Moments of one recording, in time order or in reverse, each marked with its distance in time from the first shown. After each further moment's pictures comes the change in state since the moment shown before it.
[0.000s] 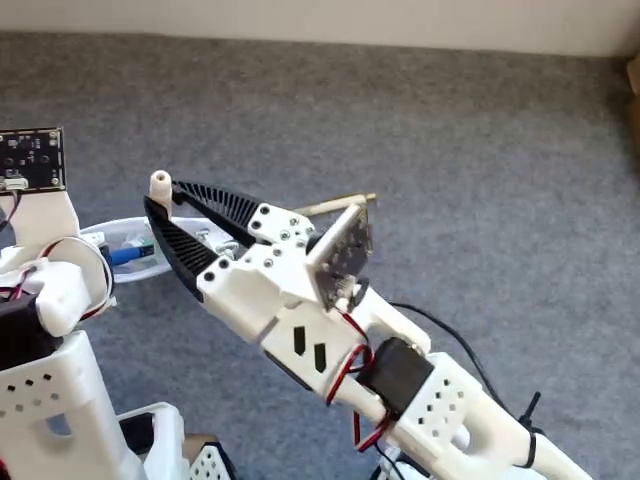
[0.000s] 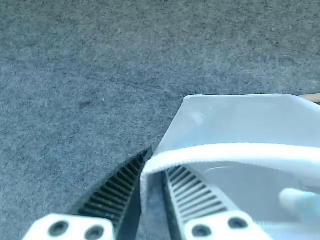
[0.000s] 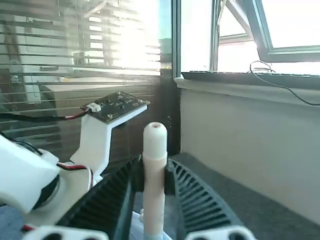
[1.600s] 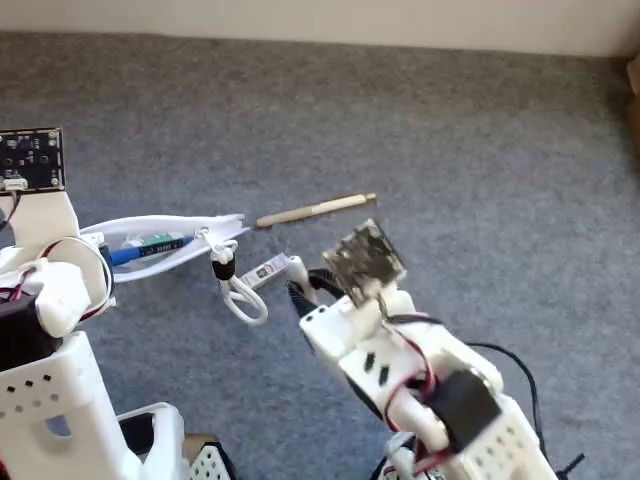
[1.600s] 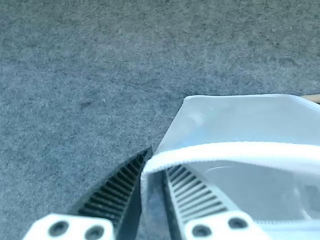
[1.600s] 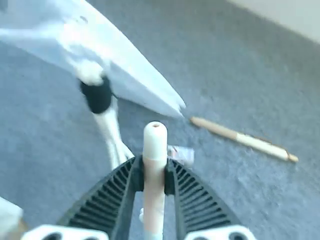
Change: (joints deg) left arm 0.0 0.0 0.0 0.0 0.0; right arm 11.8 -23.7 9.5 52.6 2.5
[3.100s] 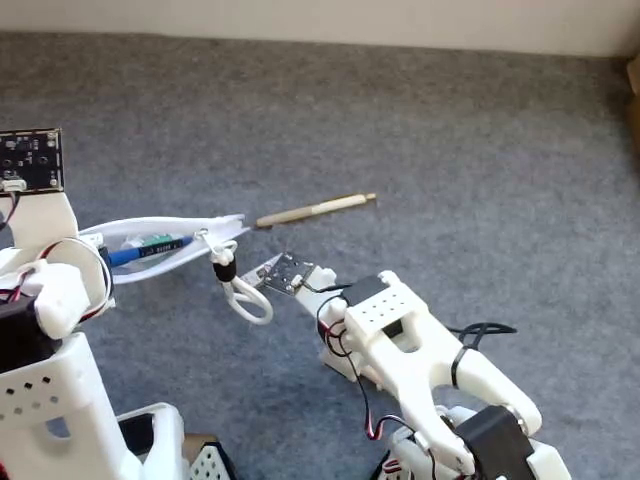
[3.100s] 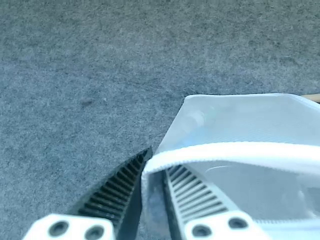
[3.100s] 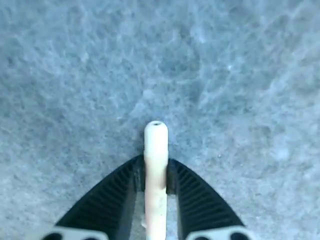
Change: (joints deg) left arm 0.0 0.0 -0.2 0.4 0.0; right arm 9.4 58.0 3.9 -0.5 28.0
